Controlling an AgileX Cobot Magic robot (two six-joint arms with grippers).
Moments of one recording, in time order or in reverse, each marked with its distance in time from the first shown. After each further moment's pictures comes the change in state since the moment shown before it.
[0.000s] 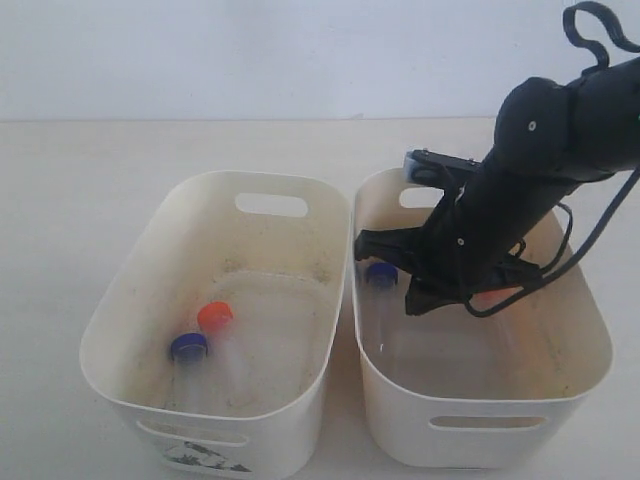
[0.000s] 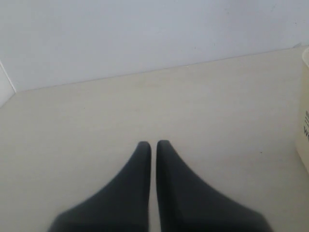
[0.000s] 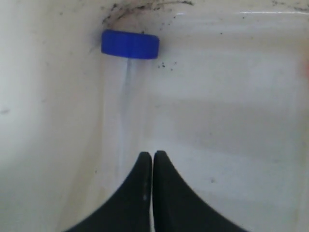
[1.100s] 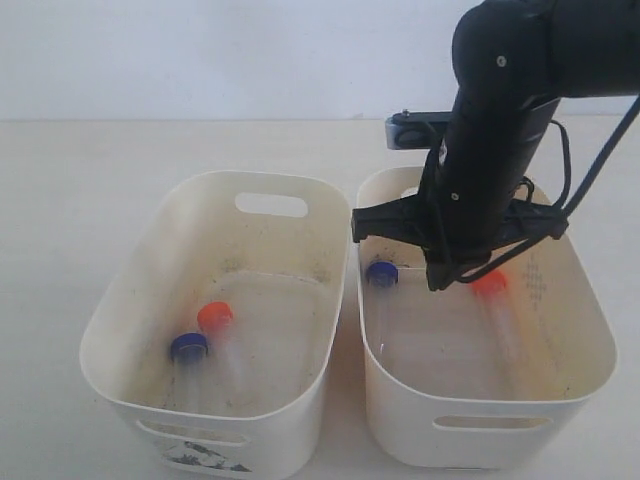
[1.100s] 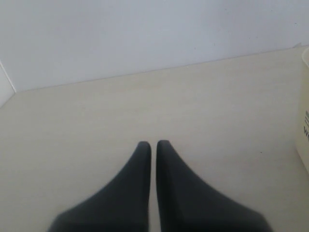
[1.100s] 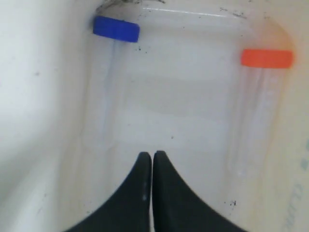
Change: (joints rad) left arm 0.000 0.000 0.000 0.000 0.000 0.000; right arm 0.101 -0.045 -0.193 -0.356 0.343 0.285
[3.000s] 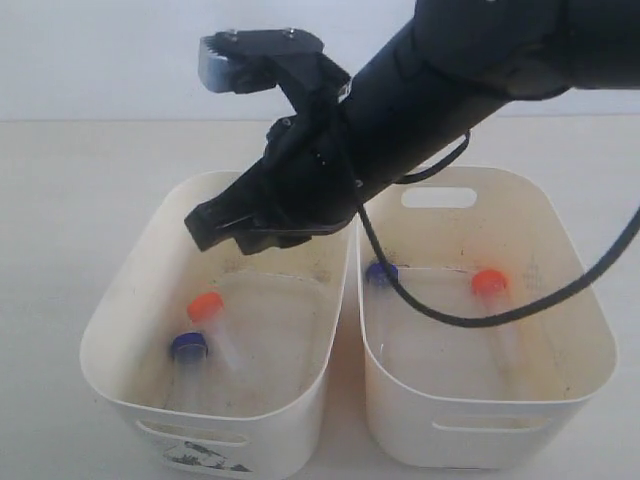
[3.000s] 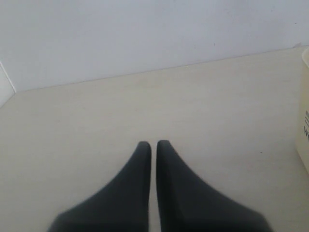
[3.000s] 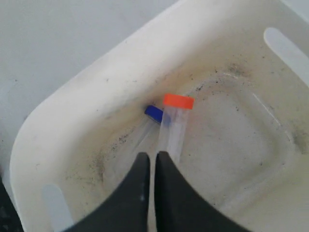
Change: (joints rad) left arm 0.000 0.000 0.000 0.000 0.000 0.000; right arm 0.196 -0.134 0.000 0.517 -0.316 -0.825
